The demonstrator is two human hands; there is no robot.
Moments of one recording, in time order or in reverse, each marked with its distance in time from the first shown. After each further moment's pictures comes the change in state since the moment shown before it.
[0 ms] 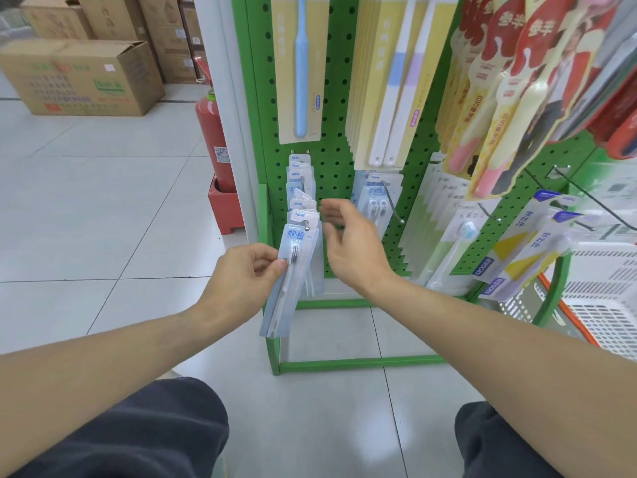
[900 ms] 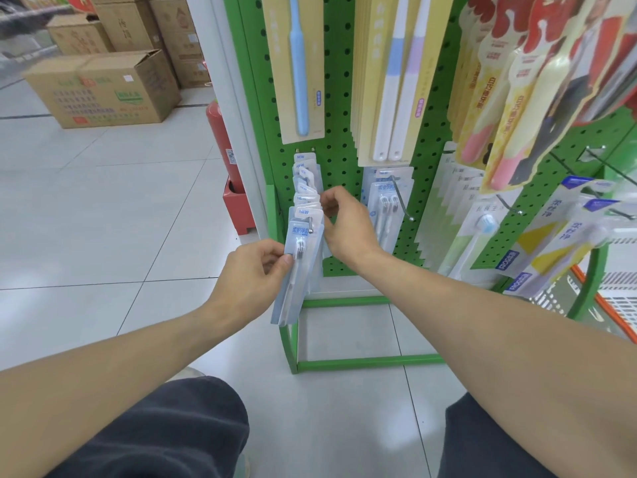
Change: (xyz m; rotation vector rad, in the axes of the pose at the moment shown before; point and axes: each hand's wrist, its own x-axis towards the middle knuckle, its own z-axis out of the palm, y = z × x) left_hand 0.007 0.005 -0.001 0.135 0.022 0.059; right_hand 0.043 0.012 0.023 0.090 0.027 -0.015
